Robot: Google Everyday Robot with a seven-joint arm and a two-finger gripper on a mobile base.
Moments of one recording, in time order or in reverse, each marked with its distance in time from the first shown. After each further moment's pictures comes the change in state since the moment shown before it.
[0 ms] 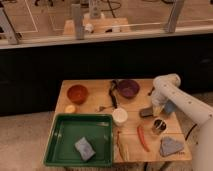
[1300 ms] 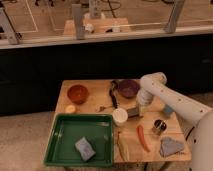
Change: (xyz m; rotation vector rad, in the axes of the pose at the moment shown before) arm -0.092 0.011 -0.011 -0.002 -0.100 -0.093
